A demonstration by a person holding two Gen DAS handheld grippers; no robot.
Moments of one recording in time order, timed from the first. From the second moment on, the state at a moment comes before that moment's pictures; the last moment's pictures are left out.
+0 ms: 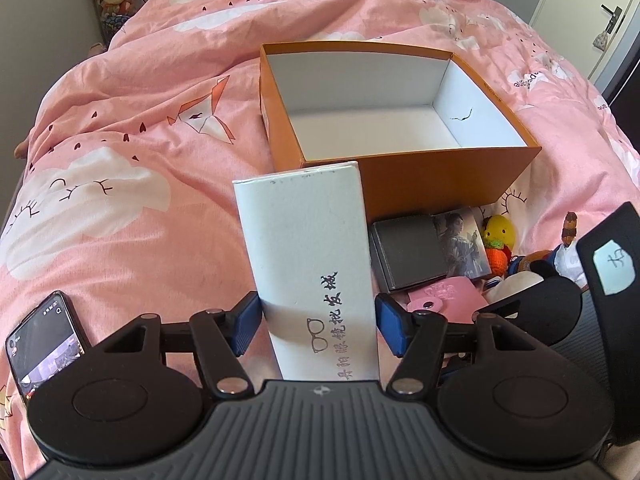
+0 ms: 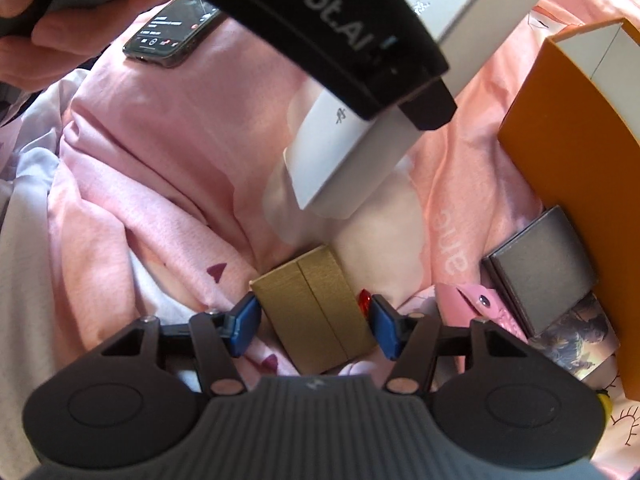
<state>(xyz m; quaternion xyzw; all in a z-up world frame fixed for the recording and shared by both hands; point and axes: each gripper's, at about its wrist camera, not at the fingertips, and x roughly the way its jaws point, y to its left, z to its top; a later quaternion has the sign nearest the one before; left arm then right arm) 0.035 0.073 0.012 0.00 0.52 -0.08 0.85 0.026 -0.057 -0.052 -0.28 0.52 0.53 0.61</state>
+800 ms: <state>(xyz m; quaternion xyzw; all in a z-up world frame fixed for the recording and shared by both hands) 0.047 0.042 0.069 0.01 0.43 -0.12 0.89 0.072 -0.138 0.066 -0.22 0.40 0.41 0.79</state>
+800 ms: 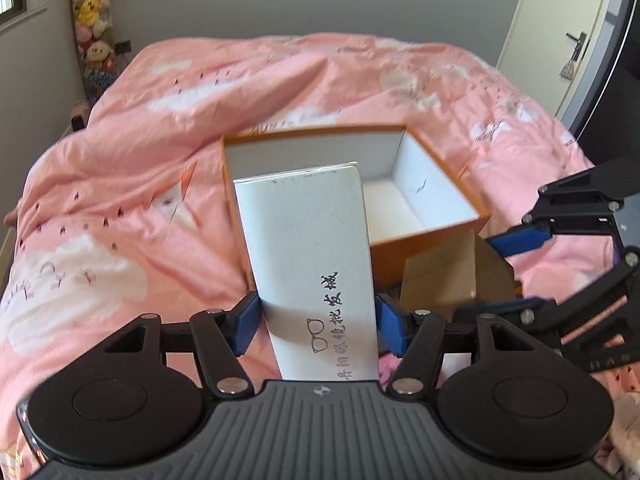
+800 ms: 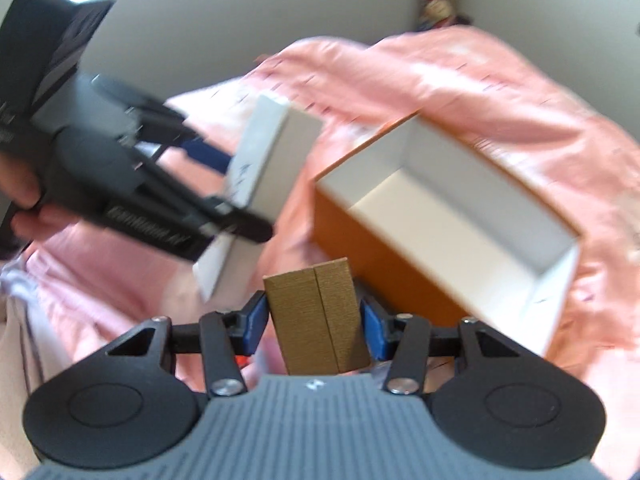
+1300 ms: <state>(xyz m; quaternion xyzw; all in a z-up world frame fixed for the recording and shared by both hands) 0.157 0.021 0.100 0.00 0.40 -0.14 0.90 0.156 -0.159 0.122 -0.19 0.31 0.30 0.88</state>
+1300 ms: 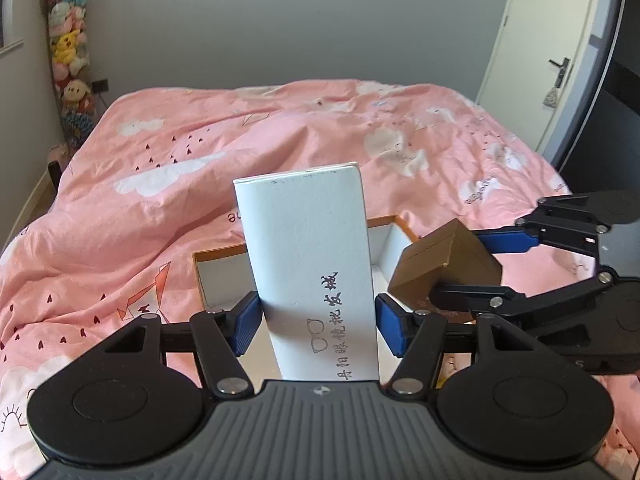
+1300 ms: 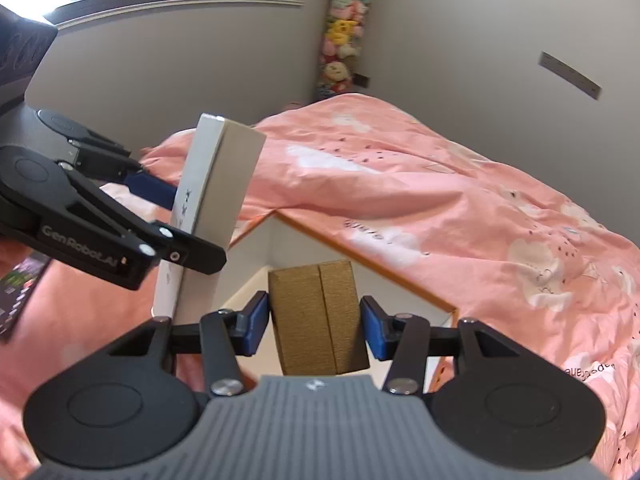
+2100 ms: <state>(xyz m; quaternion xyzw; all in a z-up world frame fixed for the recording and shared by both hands) 0.249 -0.023 -0.071 0.13 0.61 -0.10 0.77 0.274 -0.175 -0.006 -0.08 0.48 0.27 0.83</state>
